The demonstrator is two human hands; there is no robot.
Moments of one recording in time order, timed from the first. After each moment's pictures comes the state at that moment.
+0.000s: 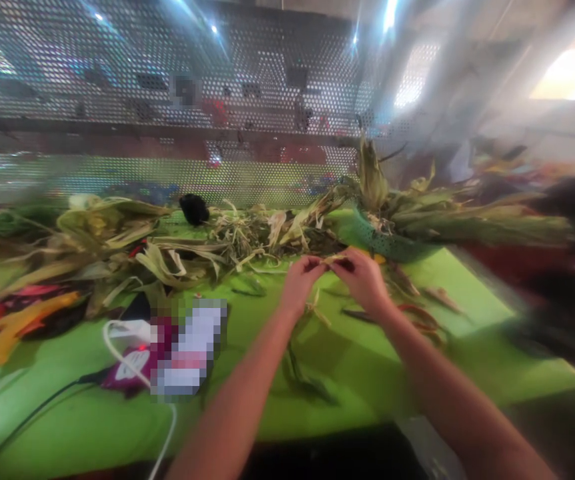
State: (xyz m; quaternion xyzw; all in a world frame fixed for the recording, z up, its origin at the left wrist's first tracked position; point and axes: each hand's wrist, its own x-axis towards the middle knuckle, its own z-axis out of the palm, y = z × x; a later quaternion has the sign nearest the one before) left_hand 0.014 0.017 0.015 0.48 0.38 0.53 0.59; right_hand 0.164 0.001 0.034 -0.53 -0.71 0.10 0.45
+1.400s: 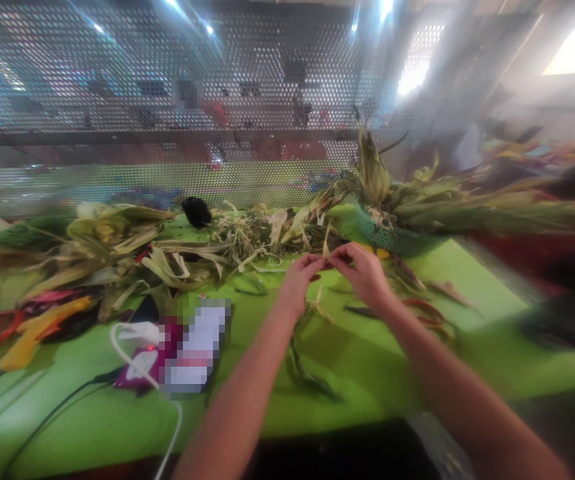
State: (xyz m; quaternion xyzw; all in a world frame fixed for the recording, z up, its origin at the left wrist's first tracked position) left_hand 0.010 0.014 0.018 0.43 0.36 0.50 0.65; right_hand 0.163 -0.001 0.041 -0.48 -0.73 0.11 0.47
